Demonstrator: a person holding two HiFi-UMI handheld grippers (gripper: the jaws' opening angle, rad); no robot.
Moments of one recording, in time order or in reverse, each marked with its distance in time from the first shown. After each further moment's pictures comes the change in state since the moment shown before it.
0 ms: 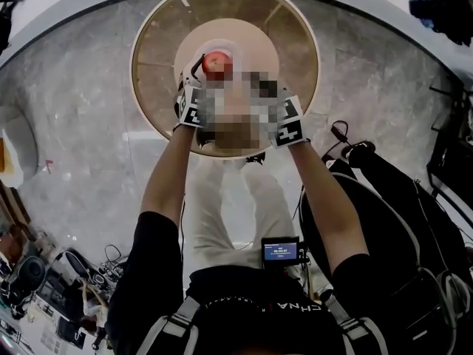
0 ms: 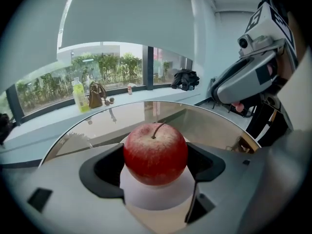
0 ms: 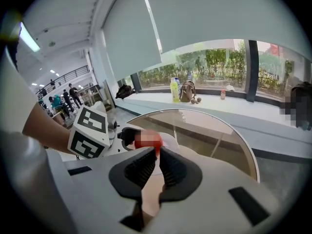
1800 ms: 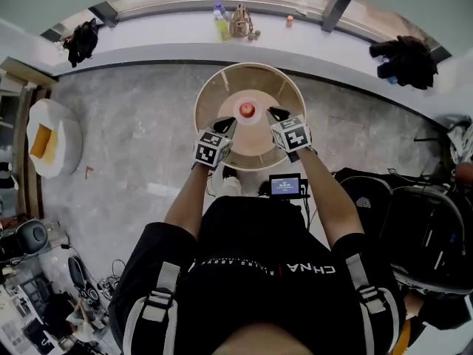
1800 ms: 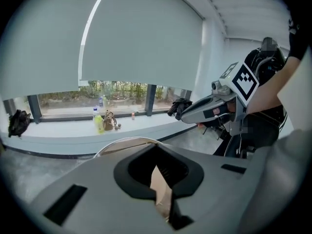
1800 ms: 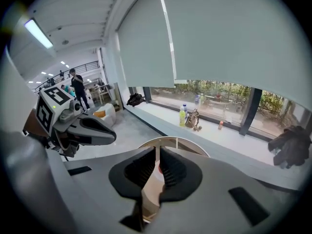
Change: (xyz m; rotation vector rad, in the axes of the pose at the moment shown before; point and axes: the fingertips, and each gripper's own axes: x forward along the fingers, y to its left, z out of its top) left arm -0.400 -0.070 0.227 -0.157 -0.114 -0.027; right arm -0.282 0.132 0.207 -0.127 -0.009 0.001
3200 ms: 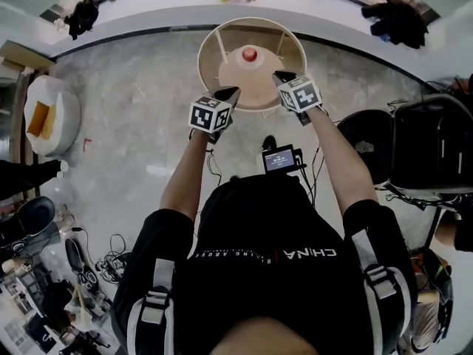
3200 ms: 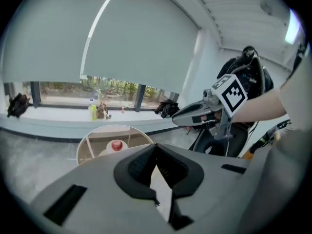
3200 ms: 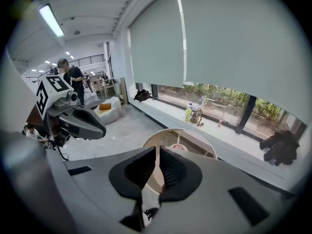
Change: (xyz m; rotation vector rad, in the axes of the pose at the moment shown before) left arm -0.163 -0.149 -0.109 -0.066 0.013 -0.097; right arm -0.129 0.143 -0.118 -0.074 0.017 -0.012
